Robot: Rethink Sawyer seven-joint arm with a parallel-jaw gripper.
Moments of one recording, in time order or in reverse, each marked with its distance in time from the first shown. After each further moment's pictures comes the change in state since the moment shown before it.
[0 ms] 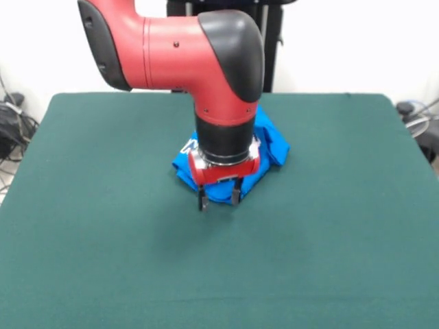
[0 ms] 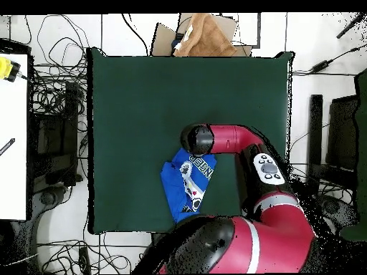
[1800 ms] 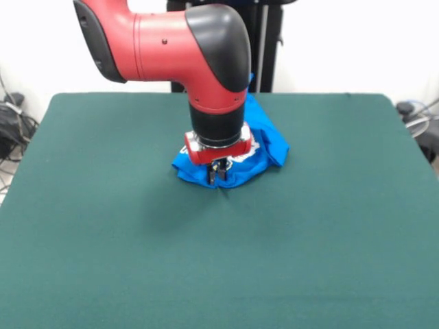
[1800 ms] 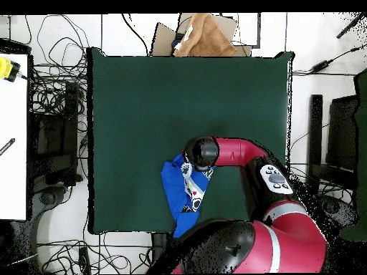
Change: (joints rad) arm -0.055 -0.009 0.008 0.103 0.001 0.020 0.000
